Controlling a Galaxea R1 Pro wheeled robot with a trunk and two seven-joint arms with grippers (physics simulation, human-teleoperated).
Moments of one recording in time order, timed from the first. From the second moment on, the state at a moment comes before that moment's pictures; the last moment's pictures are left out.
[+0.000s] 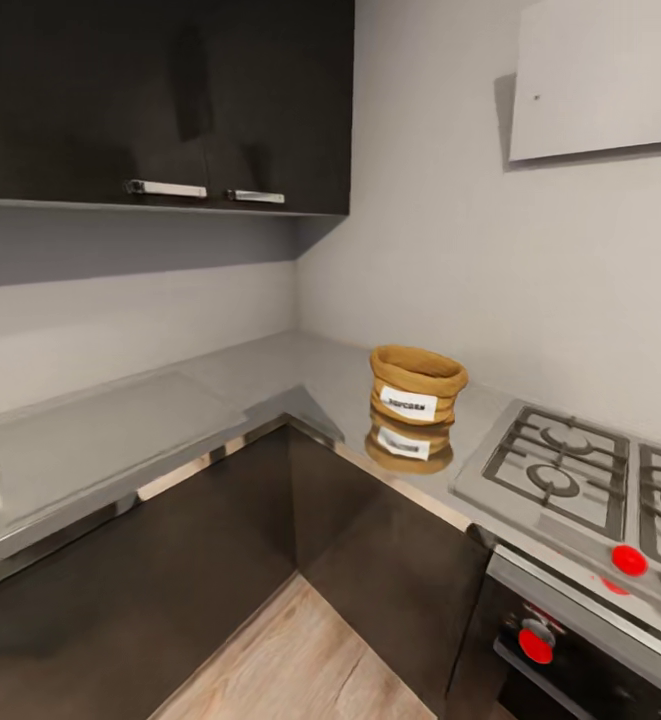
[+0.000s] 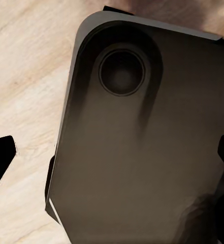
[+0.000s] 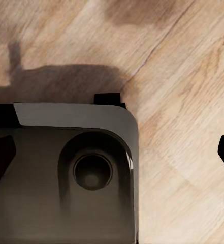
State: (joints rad) left arm 0.00 0.02 0.01 -0.04 0.25 -0.04 -0.02; right arm -0.12 -0.06 -0.02 0.03 -0.02 -0.18 0.06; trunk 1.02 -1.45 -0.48
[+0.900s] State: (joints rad) left arm 0.00 0.02 0.01 -0.04 0.26 -0.04 -0.02; right arm -0.12 -0.05 -0.02 0.03 -0.02 -0.18 0.06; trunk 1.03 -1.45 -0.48
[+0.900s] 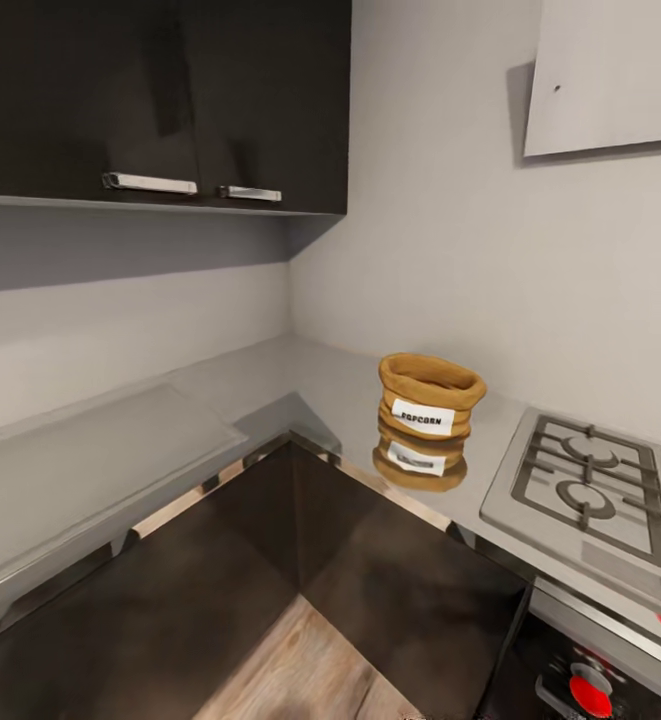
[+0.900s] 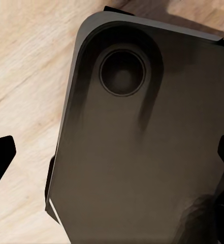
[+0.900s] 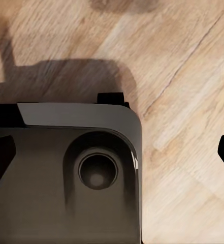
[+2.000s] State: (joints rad) left arm 0.00 0.02 0.01 -0.04 0.26 -0.04 -0.02; right arm -0.12 -0.05 -0.02 0.03 -0.02 -0.18 0.06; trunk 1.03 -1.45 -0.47
